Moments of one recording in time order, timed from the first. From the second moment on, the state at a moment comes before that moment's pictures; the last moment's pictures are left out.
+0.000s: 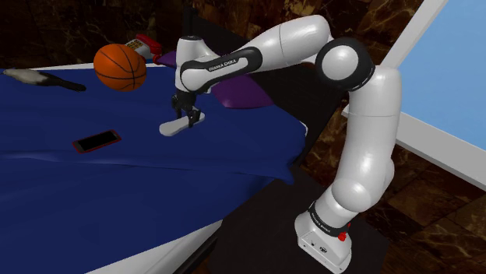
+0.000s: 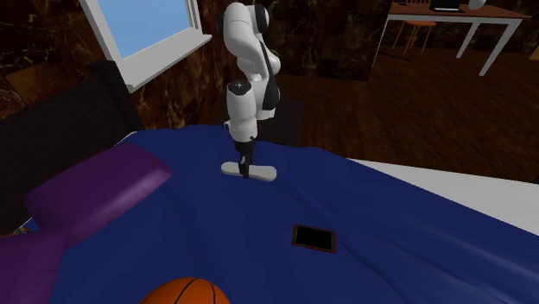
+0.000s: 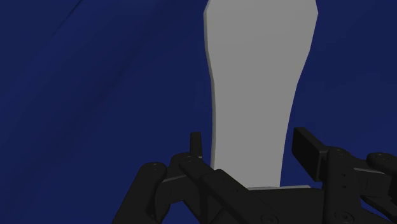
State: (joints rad) arm -0.06 0.49 0.38 -1.73 -0.21 2.20 1.79
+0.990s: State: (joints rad) arm -0.07 0.41 0.41 -1.65 -0.17 2.04 1.76
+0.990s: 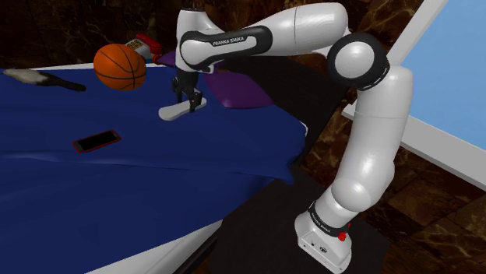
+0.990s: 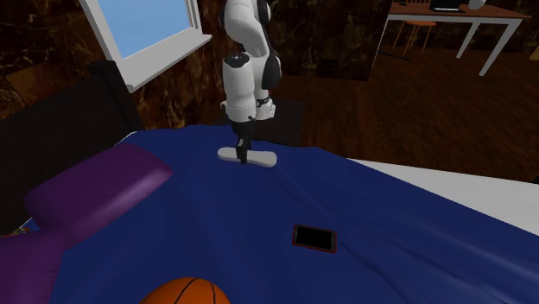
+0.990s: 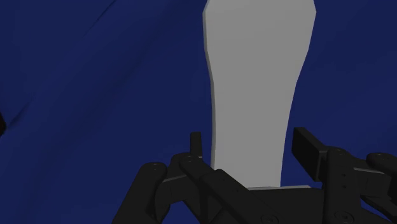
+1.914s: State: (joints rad) arm -0.23 0.15 0.38 -1.92 -0.05 2.08 1.54
